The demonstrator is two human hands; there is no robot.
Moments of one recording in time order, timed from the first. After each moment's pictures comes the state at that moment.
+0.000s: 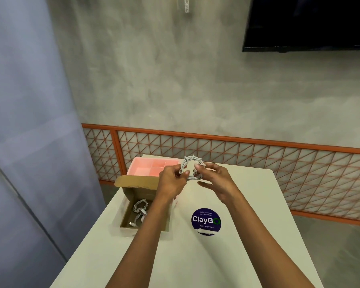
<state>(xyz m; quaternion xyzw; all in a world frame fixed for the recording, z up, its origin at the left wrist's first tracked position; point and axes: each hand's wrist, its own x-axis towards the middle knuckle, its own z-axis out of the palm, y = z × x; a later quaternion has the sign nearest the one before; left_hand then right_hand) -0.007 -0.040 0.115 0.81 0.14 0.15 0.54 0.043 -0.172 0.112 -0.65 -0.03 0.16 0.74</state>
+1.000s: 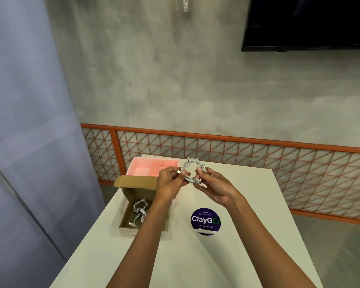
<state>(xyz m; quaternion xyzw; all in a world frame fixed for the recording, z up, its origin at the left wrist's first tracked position) -0.004 -0.040 0.105 0.68 0.16 0.15 0.70 0.047 -0.176 0.099 -0.53 -0.07 0.28 0.80</state>
